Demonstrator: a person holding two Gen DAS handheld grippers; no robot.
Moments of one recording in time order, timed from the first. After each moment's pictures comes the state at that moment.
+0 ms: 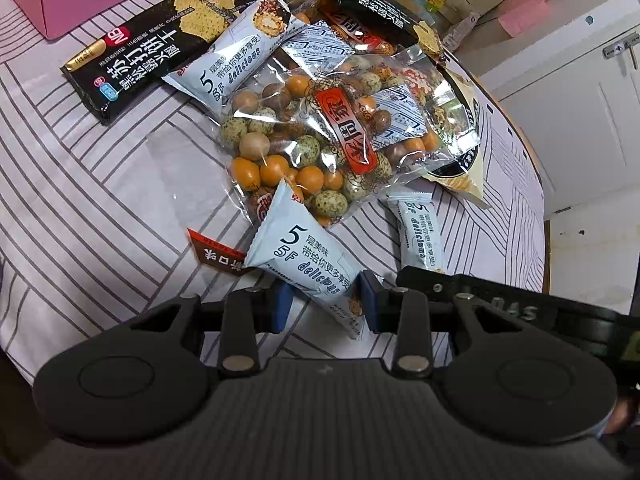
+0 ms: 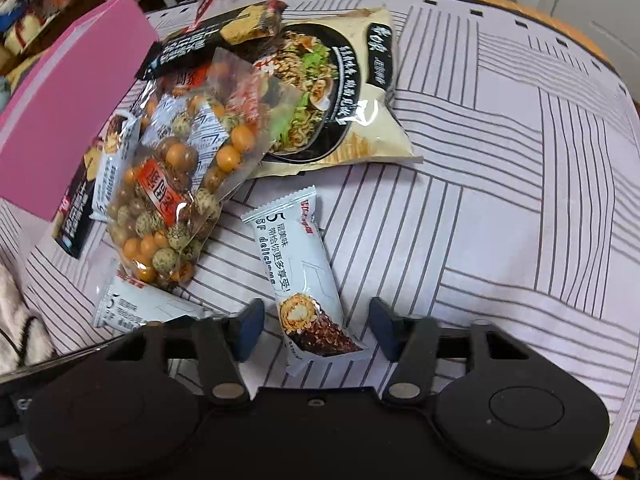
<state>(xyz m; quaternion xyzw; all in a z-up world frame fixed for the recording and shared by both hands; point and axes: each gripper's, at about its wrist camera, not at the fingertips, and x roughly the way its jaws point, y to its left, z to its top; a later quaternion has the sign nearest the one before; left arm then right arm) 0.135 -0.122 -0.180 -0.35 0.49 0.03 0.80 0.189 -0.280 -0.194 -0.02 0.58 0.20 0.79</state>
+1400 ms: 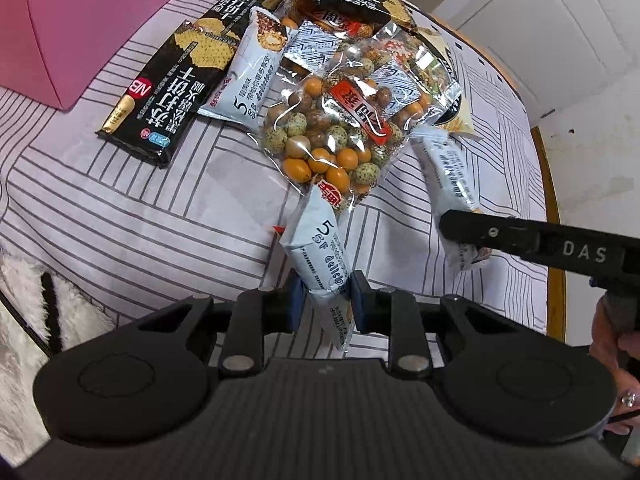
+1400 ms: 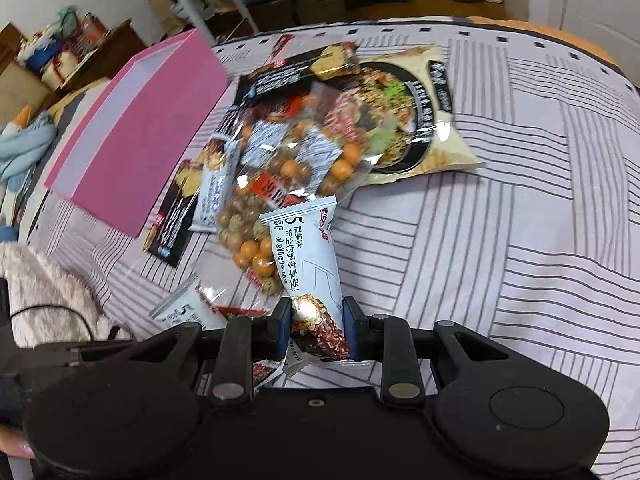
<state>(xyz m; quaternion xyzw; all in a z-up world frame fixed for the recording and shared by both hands) 0.109 -0.070 -0.159 -0.23 0.54 -0.07 0.80 0.146 -0.256 -0.152 0.05 0.56 0.23 0.80</state>
